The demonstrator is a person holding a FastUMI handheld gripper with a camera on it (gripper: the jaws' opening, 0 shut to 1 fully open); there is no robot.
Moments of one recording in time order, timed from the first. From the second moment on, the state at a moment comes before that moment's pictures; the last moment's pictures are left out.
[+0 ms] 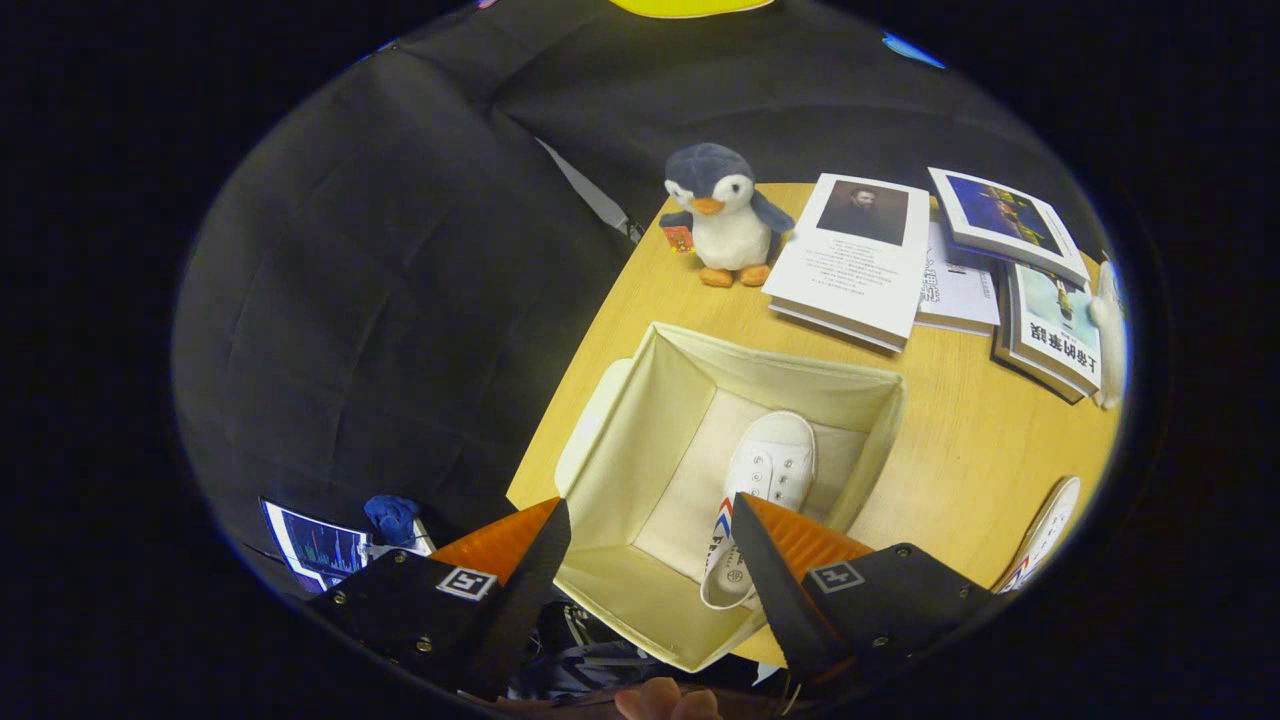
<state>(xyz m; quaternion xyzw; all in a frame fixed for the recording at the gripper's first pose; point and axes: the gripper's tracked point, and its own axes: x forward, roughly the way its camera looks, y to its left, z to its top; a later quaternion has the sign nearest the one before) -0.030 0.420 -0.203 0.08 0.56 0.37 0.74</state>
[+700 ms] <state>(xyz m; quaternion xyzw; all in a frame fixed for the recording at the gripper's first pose) 0.010 0.229 -0.189 0.14 0.50 0.27 0.81</state>
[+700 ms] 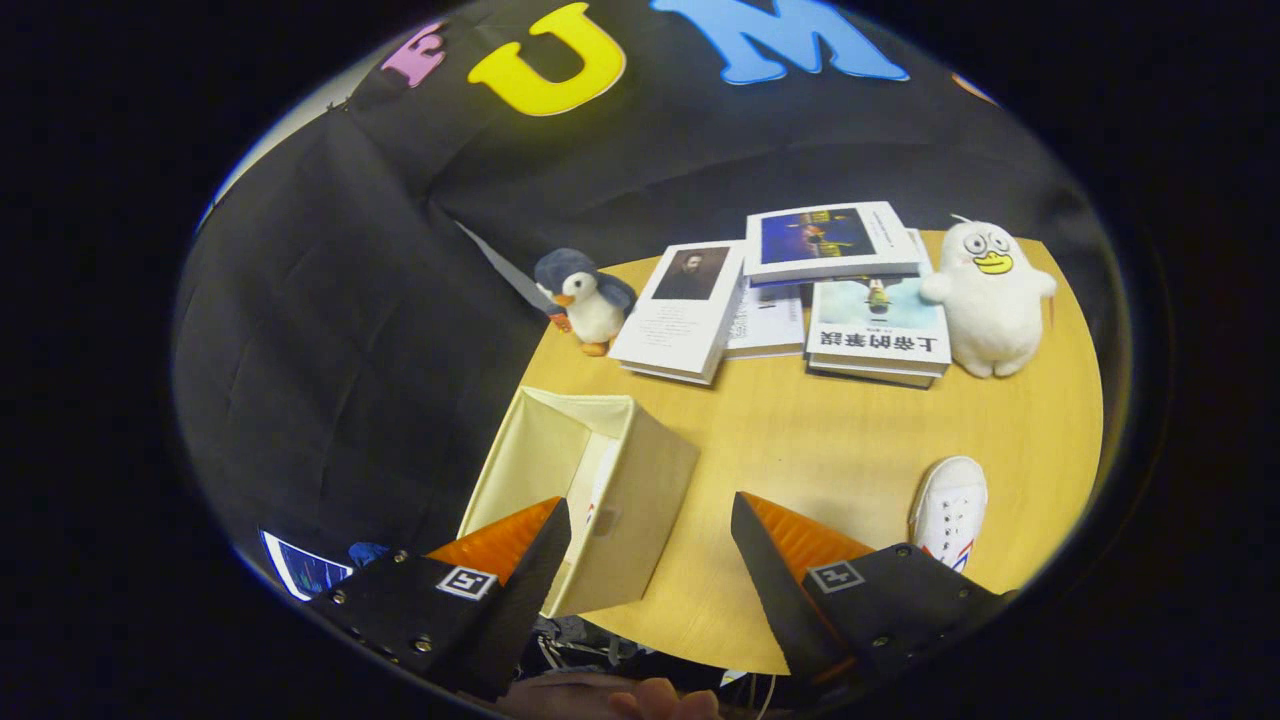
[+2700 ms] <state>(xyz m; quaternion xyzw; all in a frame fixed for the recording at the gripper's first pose) -0.031 -0.017 -0.409 0.05 0.63 0.13 0.77</state>
